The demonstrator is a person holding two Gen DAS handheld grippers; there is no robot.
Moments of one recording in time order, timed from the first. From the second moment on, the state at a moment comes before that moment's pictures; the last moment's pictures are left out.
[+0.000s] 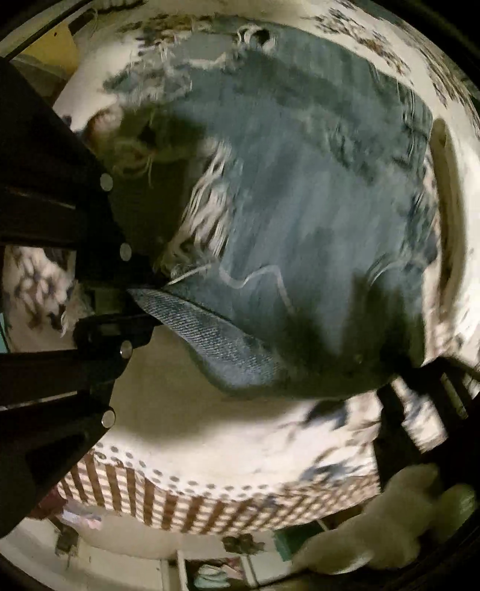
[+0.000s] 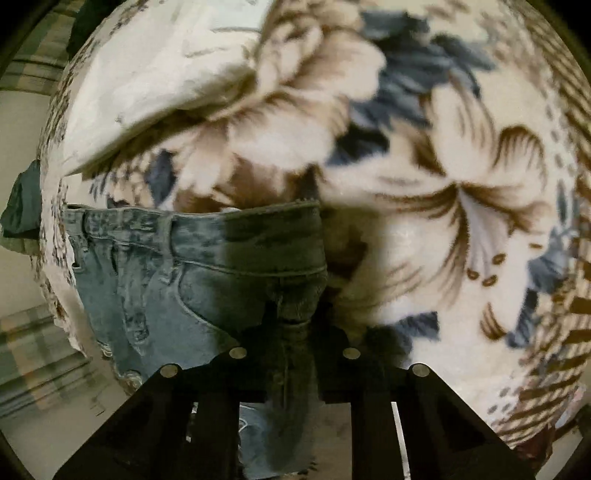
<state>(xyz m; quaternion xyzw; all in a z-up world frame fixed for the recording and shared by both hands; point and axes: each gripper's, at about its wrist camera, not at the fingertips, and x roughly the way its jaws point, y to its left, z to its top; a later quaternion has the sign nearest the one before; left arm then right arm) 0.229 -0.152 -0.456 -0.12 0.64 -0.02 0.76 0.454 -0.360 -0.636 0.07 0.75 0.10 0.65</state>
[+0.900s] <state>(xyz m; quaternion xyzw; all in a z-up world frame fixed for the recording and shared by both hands) 0.194 0.063 -0.447 -0.24 0.58 0.12 0.77 0.456 -0.054 -0.553 -0.01 0.73 0.17 0.66</state>
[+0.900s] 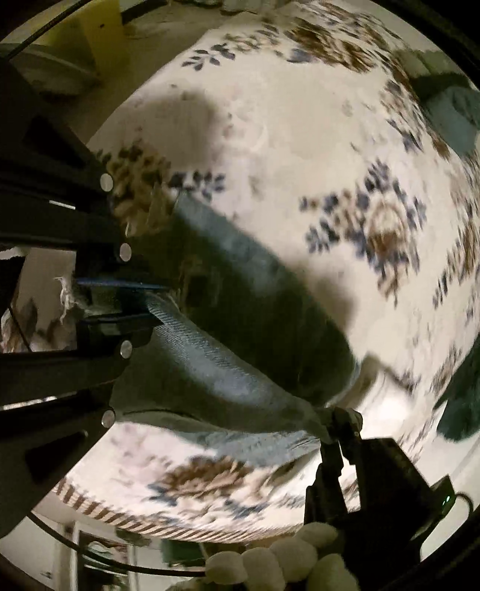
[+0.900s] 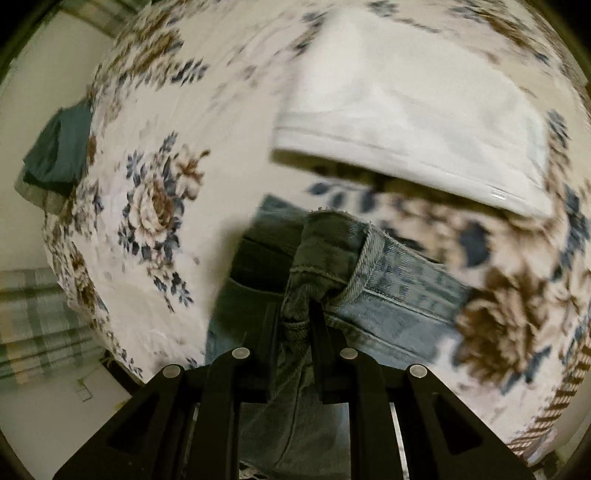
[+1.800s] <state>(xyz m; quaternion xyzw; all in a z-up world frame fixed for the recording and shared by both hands) 0.138 0.038 -0.507 -0.56 0.51 0.19 0.63 0.450 -0.153 -0.569 0.00 0.74 0.22 0.64</state>
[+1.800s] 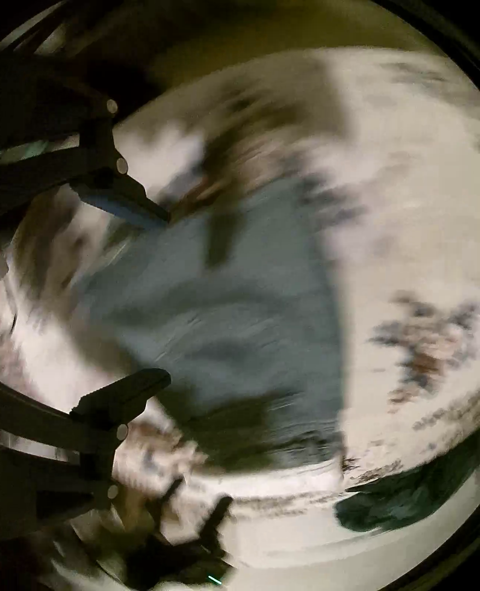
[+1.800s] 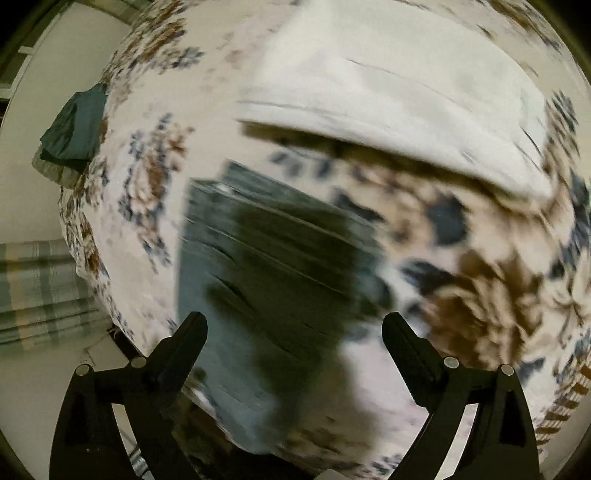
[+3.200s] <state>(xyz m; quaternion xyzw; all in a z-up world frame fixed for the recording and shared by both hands) 0.141 0.072 -0.511 -0.53 0.46 0.31 0.64 0.474 0.024 -0.599 -0.26 0.63 0.37 0.63</state>
